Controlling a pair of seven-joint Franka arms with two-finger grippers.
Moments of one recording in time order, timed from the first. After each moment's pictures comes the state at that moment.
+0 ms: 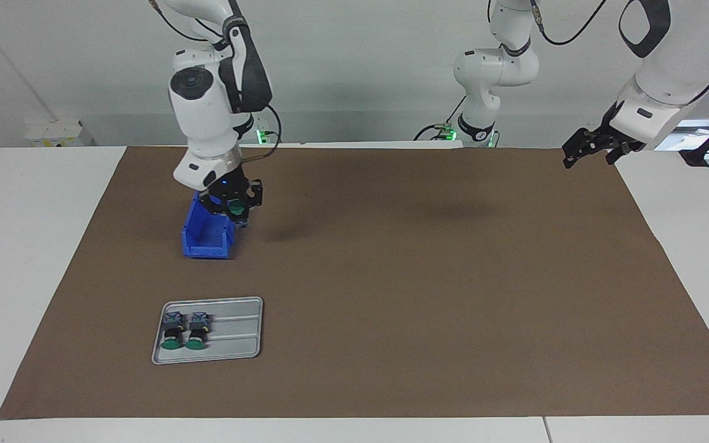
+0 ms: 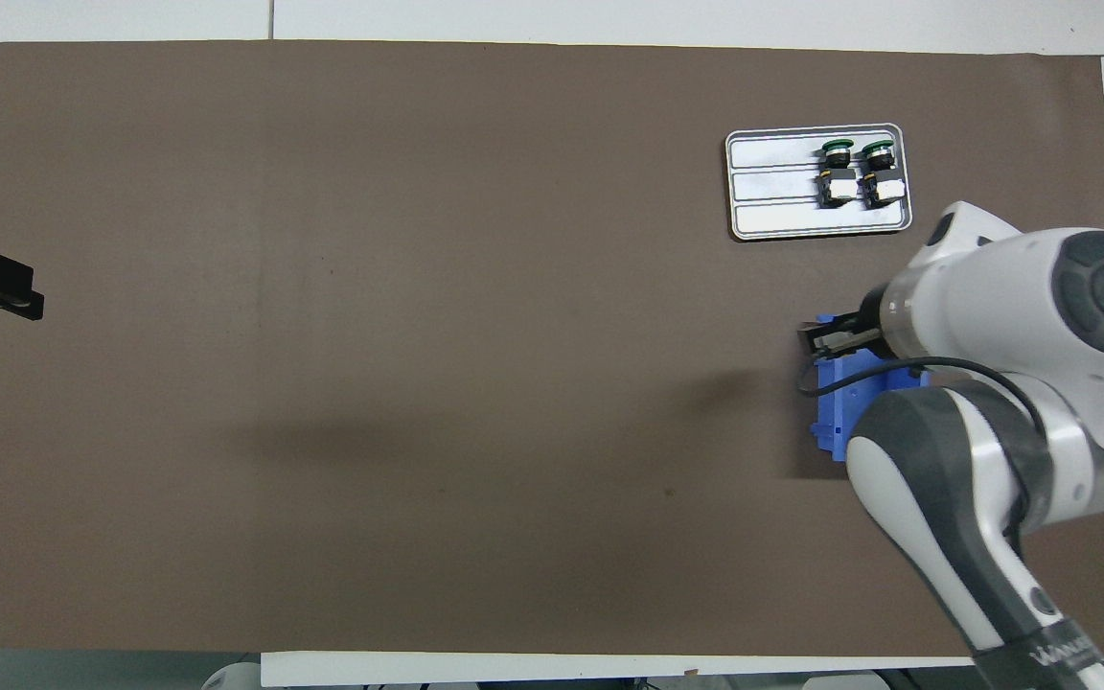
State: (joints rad) left arm -0.12 -0.04 0.05 -1.63 0.02 1.45 -0.04; right arm 0.05 -0.17 0.07 -2.24 0.02 2.14 -0.15
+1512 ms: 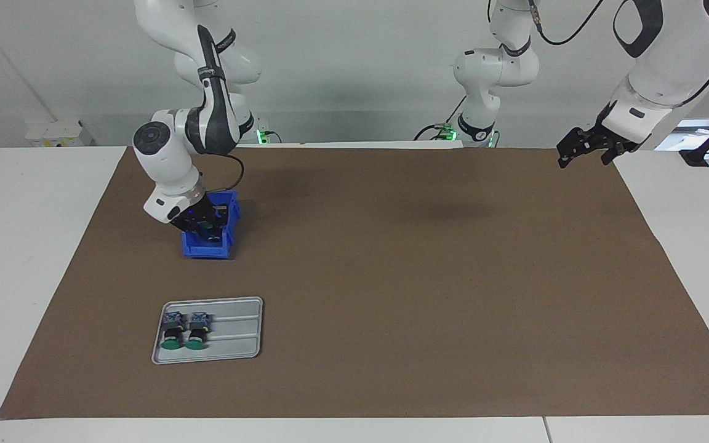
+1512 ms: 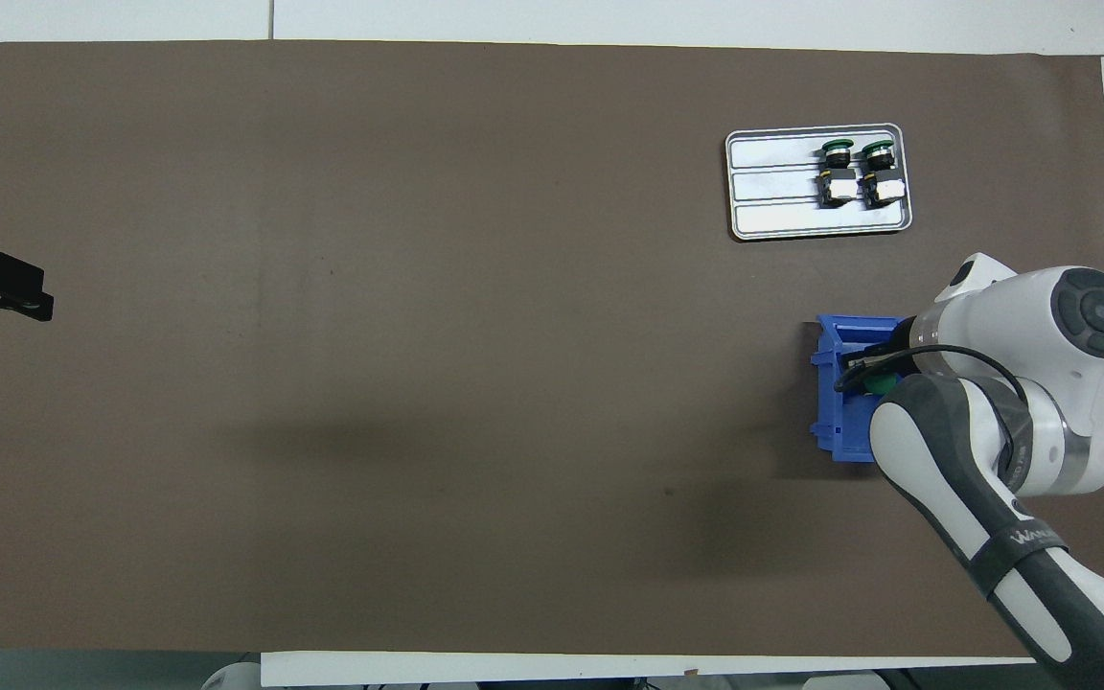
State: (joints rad) left arm -0.13 -0.04 0.05 -1.63 0.02 1.45 -0.04; right arm -0.06 -0.02 0.08 -2.38 0.03 2.33 -0.18
